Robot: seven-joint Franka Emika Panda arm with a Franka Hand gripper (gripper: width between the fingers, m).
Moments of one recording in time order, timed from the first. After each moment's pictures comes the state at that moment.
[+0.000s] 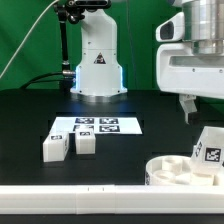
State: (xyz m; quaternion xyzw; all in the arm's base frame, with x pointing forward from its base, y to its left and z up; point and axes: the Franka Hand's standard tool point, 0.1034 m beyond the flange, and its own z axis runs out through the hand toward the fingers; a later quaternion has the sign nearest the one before) arm 0.640 0.122 0.099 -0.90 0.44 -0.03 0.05
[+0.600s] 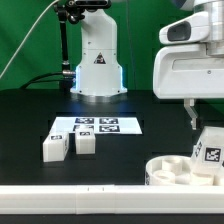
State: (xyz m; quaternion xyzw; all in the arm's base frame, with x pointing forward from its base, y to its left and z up) arm 0.638 0.145 0.097 -0.98 0.16 -0.06 0.05
